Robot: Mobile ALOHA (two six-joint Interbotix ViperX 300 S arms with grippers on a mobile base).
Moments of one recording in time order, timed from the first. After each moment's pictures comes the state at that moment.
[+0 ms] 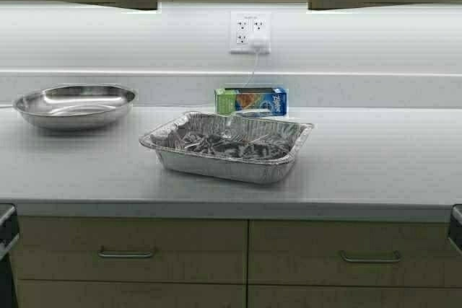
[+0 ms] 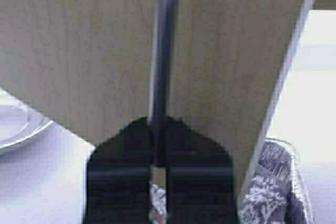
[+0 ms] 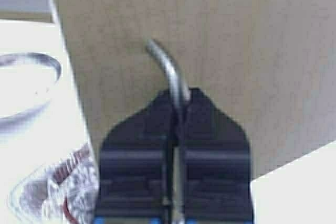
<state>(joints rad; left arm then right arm) -0.56 -0.42 1.00 -0.50 -0.55 0.32 0.49 -0.45 0.85 0.58 -0.31 -0.50</state>
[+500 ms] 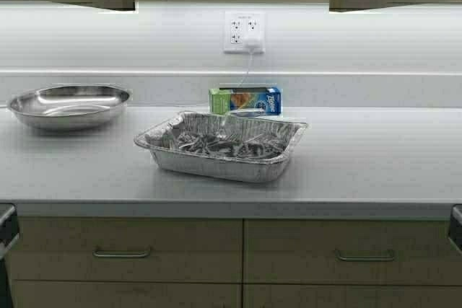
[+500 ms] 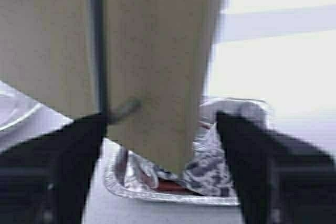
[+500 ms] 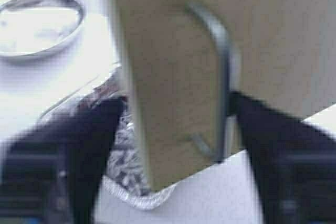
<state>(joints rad) -0.56 -0.64 1.11 -0.49 -0.38 0.41 0.42 -0.68 0.94 0.52 0.01 -0.50</state>
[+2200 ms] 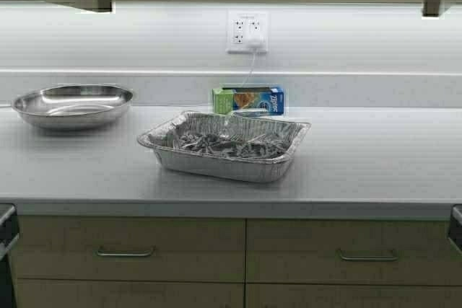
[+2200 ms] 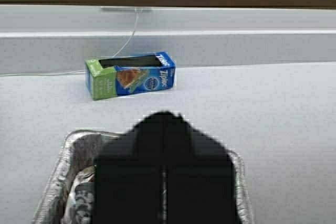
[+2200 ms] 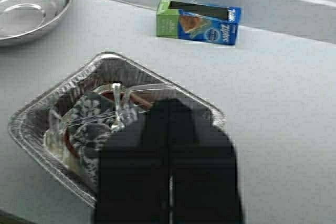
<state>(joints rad) -0.56 -0.03 0.64 -0.47 -0.52 0.23 0.39 -0.38 0.78 0.40 -0.11 -0.39</state>
